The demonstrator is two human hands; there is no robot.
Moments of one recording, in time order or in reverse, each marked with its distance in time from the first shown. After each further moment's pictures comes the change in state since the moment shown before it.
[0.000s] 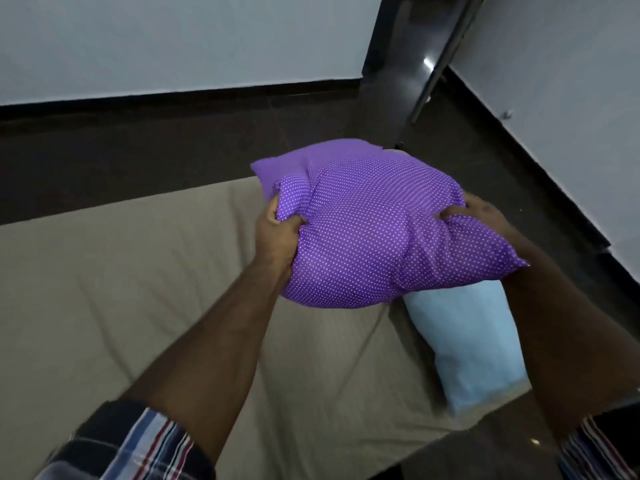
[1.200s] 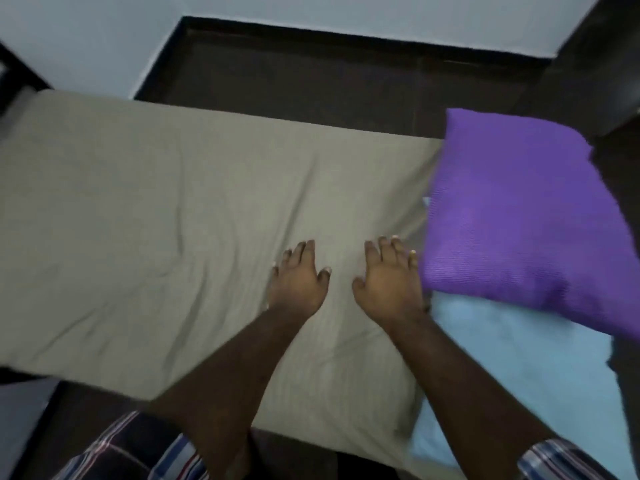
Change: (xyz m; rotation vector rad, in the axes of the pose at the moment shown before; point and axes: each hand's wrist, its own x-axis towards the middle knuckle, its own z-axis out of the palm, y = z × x) left_hand -0.105 -0.135 0.051 1.137 0.252 -0.177; right_hand 0.003 0.084 0.149 -0.793 -0.169 -0.793
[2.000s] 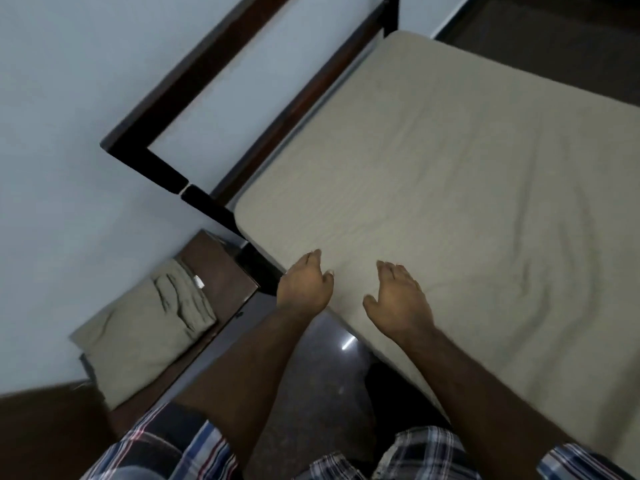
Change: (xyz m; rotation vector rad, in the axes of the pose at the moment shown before) left_hand -0.120 -0.693 -0.250 -0.145 0.084 -0.568; right_hand -0.018 -0.707 0.189 0.213 -0.423 -0.453
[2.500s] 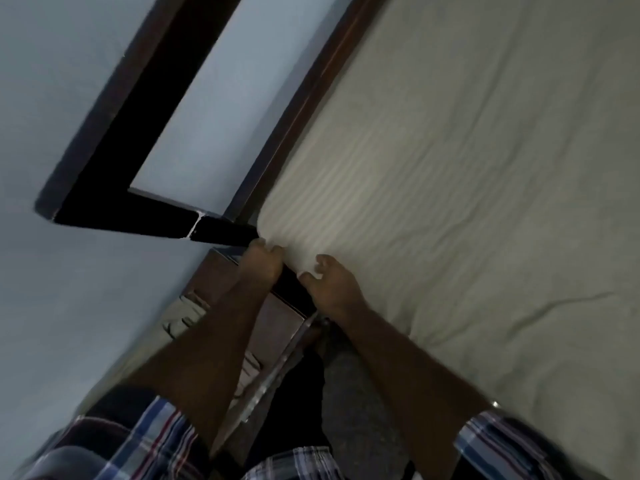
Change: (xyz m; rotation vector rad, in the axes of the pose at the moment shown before) left_hand 0.254 -0.227 -0.068 -0.361 -0.140 -0.487; right_hand 0.226 -0.218 0.135 0.673 -0.229 0.317
